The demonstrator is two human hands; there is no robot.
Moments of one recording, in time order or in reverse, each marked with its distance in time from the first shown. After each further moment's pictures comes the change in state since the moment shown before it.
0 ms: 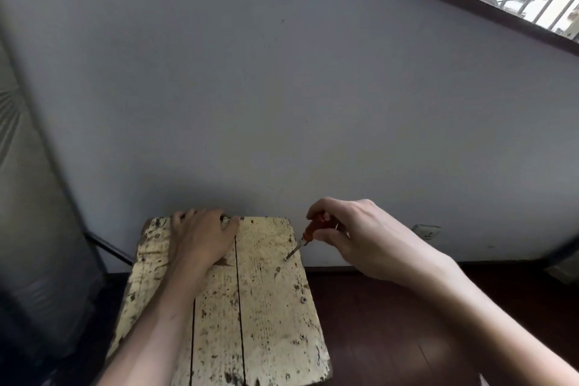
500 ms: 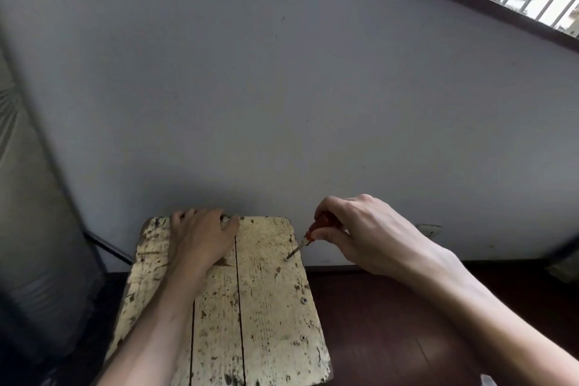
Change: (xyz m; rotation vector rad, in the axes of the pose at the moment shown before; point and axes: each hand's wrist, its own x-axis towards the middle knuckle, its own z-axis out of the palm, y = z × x) left_hand 0.000 0.001 0.000 0.005 -0.010 -0.001; right_hand 0.006 0.009 0.001 -0.163 0.090 -0.115
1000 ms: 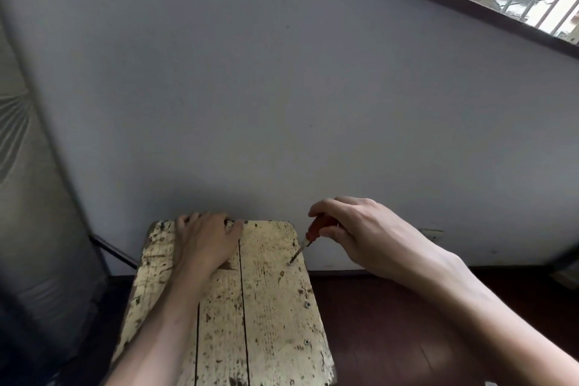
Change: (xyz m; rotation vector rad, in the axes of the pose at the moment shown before) left_hand 0.000 -0.002 0.002 -0.021 0.020 -0.007; right_hand 0.001 -0.003 -0.005 0.019 -0.064 -0.001
